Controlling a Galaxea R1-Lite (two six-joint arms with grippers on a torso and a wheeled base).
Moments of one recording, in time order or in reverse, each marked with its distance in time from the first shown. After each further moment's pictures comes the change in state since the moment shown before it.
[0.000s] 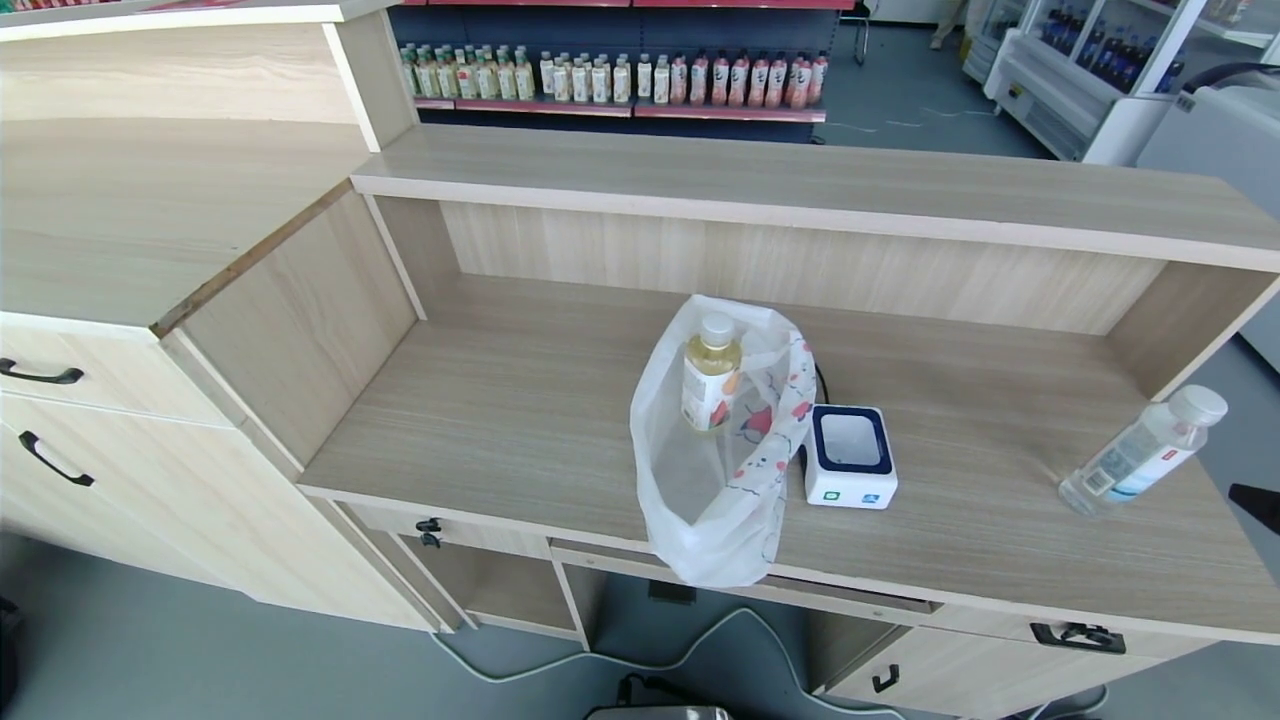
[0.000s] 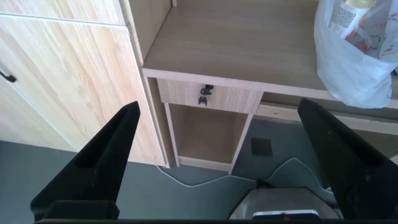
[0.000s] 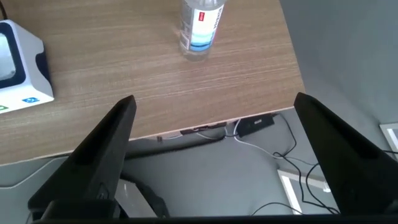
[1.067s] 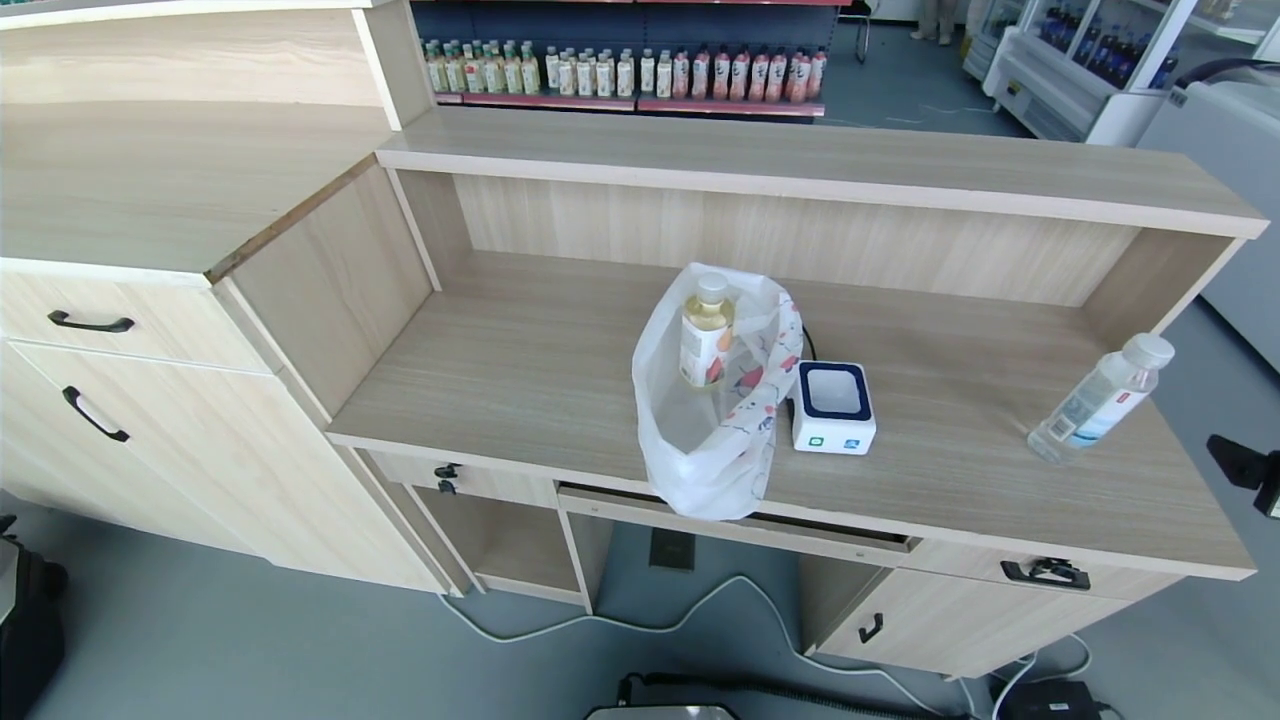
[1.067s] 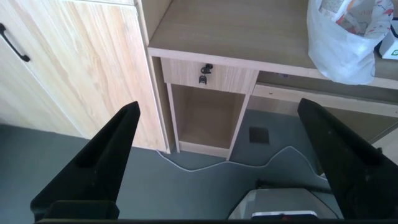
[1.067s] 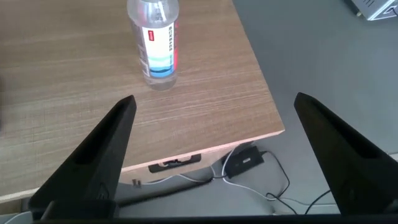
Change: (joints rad) left arm 0.000 0.000 0.001 -0.001 0.006 -0.007; right arm -0.033 0.367 0.099 -0.682 -0.011 0.010
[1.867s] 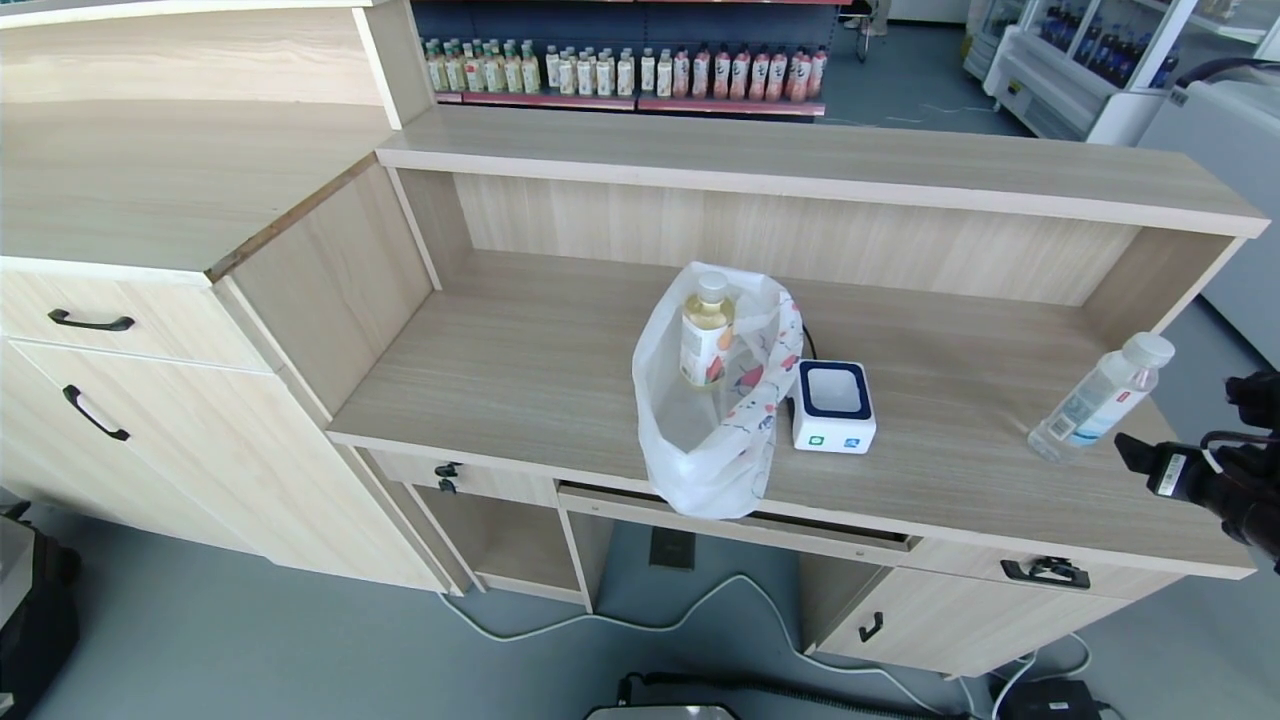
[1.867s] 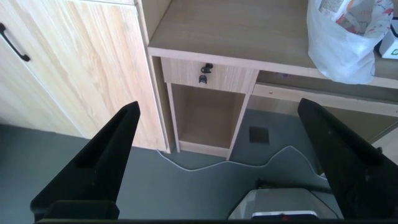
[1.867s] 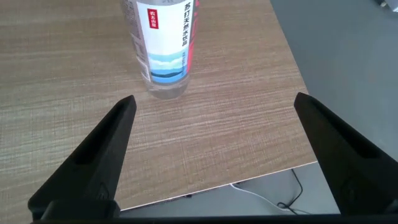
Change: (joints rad) left arm 0.000 0.000 0.000 0.000 0.000 0.000; right arm 0.074 0.410 -0.187 -0.183 -0.045 0.008
